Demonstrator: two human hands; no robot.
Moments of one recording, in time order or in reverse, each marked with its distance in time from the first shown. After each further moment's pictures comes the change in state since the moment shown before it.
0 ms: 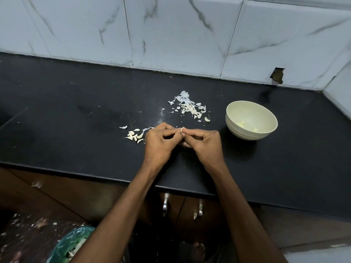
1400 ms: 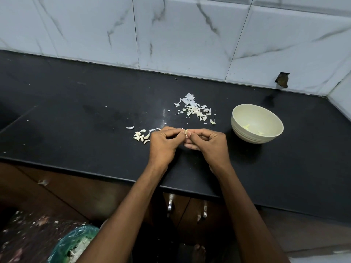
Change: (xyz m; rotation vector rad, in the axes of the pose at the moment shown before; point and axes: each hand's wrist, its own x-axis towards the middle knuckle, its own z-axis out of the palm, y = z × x) left_hand -0.001 0.004 -0.001 -0.185 0.081 -0.136; right_hand -0.002 -0.016 0.003 0.066 -0.025 0.081
